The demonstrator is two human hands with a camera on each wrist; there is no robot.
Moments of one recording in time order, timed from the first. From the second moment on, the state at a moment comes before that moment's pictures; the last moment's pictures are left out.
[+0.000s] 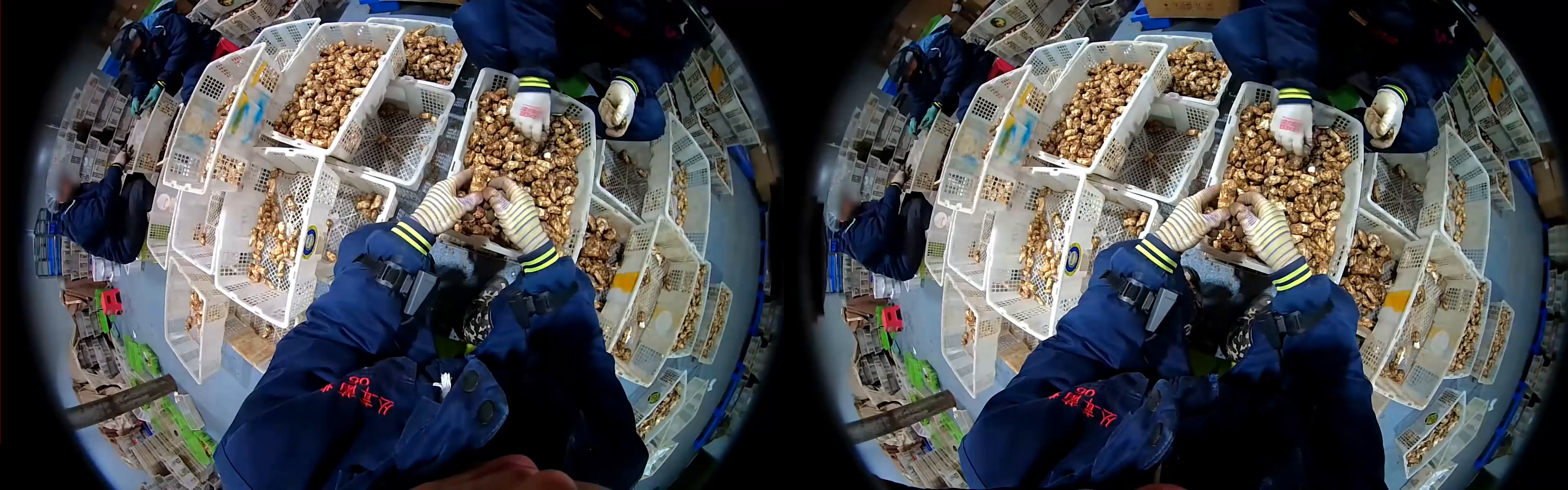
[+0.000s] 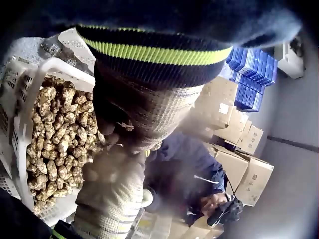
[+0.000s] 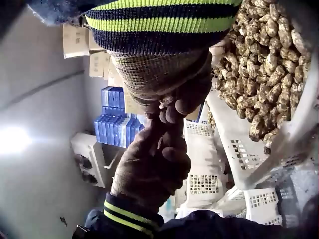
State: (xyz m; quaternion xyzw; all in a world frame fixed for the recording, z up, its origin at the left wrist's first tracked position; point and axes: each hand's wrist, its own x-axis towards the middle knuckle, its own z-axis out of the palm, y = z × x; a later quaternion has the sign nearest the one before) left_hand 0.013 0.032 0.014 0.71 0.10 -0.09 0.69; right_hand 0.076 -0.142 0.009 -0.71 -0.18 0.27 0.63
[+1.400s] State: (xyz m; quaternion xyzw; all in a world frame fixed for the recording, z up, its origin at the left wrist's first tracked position) left_hand 0.010 0.036 0.040 0.37 0.07 -0.09 0.92; right_hand 0.101 -0.171 0.037 -0.73 -0.26 0.44 0.46
